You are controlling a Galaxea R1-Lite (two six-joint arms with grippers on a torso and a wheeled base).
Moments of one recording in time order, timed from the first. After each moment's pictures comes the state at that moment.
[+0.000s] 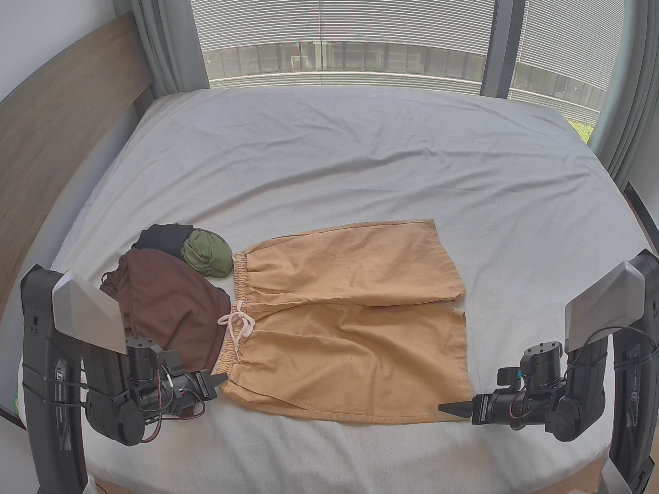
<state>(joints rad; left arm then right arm) -0.11 2.49 -0.33 -1.55 -0.39 -0.45 0.24 2.42 -0.21 -1.42 0.40 0.39</state>
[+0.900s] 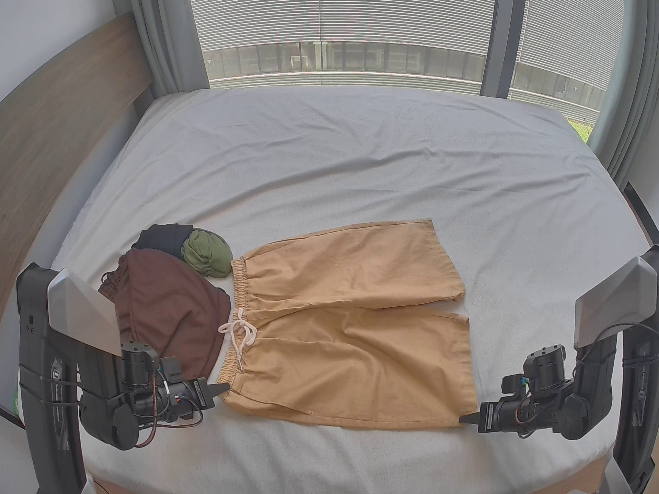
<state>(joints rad) -0.10 2.47 -0.27 -1.55 -0.47 -0.45 0.23 2.37 -0.18 -1.28 0.40 0.38</state>
